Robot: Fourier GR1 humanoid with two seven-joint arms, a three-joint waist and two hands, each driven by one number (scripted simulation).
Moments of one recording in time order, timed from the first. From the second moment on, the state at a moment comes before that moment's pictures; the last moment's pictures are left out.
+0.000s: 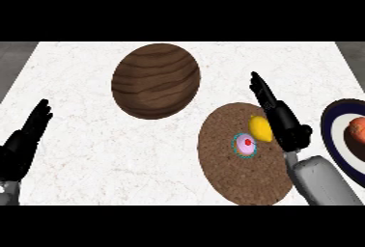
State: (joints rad) left arm -0.04 0.56 -0.08 -1.33 0.24 0.11 -0.14; right arm -0.32 -0.35 0.34 -1.40 -0.19 -0.16 -0.11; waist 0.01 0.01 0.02
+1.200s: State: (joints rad) left arm -0.21 0.48 0.04 -1.47 0.33 0.18 -0.08; right arm -0.18 -0.72 0.40 -1.88 0.11 0.13 -0.37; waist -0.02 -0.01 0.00
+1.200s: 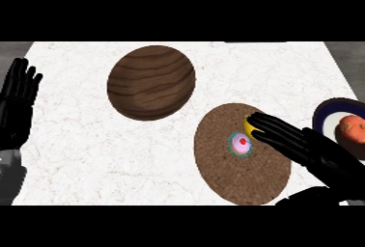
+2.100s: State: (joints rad) left arm -0.25 0.46 0.07 -1.44 0.31 0.15 -0.07; right arm -0.35 -1.04 0.33 -1.96 0.23 0.61 -0.07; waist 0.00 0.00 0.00
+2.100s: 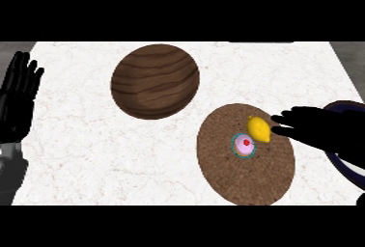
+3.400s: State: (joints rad) left arm -0.25 0.38 0.14 -1.45 0.23 0.09 -0.05; right arm -0.41 -0.64 0.36 -1.44 0.79 0.55 -0.35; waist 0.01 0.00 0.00
